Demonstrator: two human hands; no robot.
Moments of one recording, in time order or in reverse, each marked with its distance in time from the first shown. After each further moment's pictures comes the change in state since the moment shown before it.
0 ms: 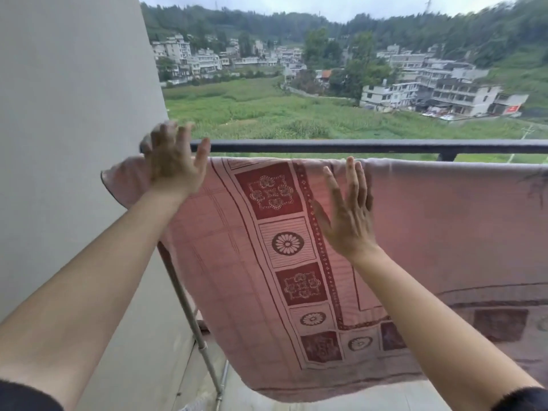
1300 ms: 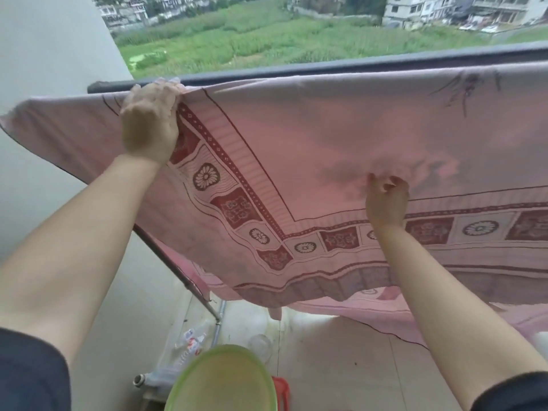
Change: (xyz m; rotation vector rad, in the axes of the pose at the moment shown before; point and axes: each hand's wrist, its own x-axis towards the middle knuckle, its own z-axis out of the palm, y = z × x) left_hand -0.049 0.129 0.044 0.011 0.103 0.285; right_hand -0.121 0.196 0.001 0.689 -0.052 1.112
